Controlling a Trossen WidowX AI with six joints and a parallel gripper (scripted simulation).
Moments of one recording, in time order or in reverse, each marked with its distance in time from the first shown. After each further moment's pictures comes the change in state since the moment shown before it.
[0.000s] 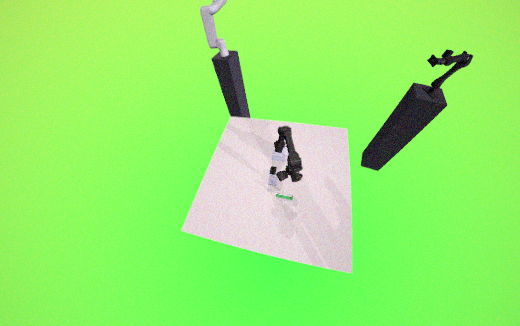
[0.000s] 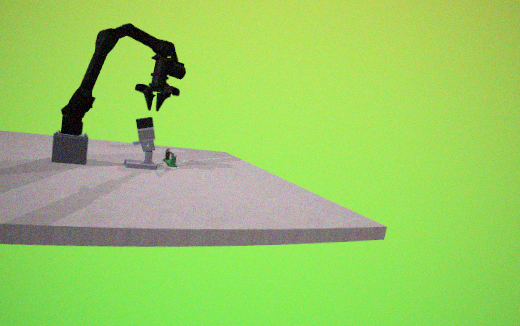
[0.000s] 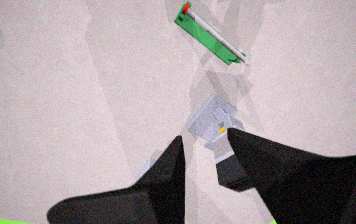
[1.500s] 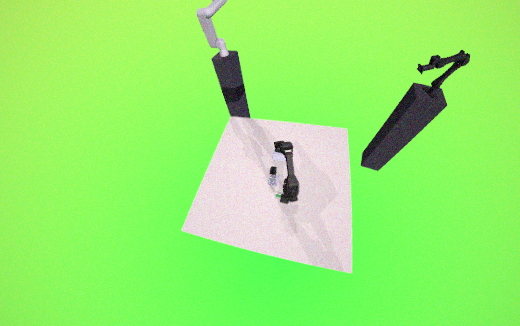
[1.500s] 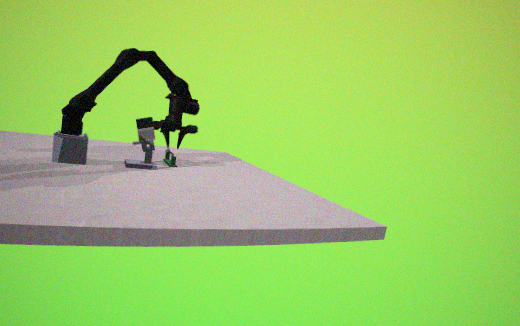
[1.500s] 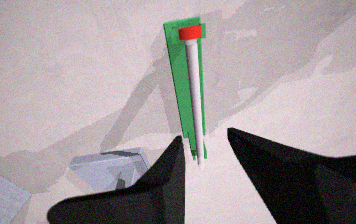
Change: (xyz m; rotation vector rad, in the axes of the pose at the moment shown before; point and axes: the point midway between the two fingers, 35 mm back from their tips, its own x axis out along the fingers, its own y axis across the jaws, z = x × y) arm 0.131 -0.064 0.084 -0.818 0.090 -0.134
